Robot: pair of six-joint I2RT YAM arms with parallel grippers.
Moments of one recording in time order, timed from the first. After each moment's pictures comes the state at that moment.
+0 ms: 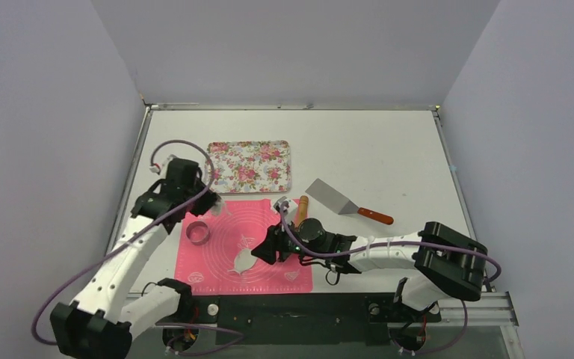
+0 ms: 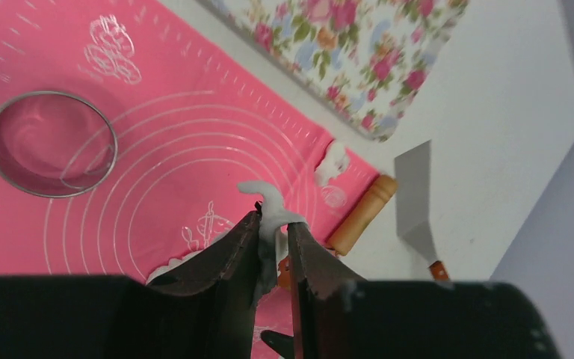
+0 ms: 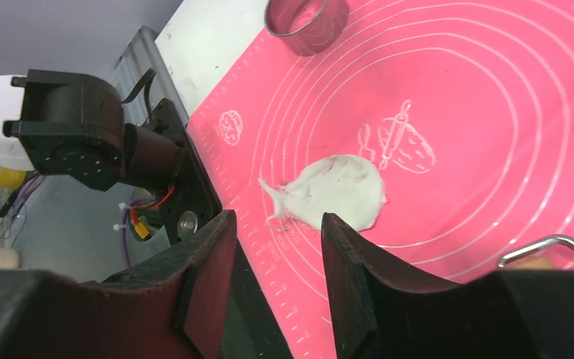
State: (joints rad) left arm -0.30 0.93 1.00 -0.85 -0.18 -1.06; right arm 1.14 1.50 0.57 0.61 -0.12 0.63
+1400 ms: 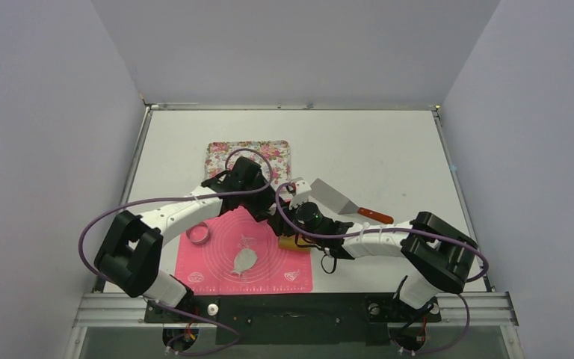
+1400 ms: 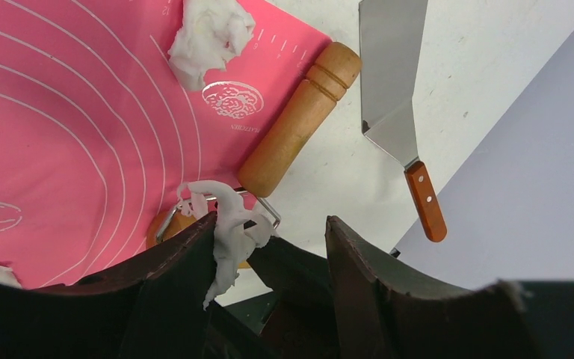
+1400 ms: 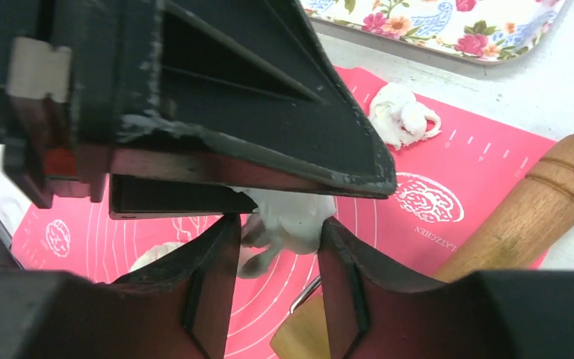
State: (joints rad) left arm -0.62 1.51 0.95 -0.38 0.17 -1.32; right arm 1.00 1.57 0.65 0.48 0.17 0.55
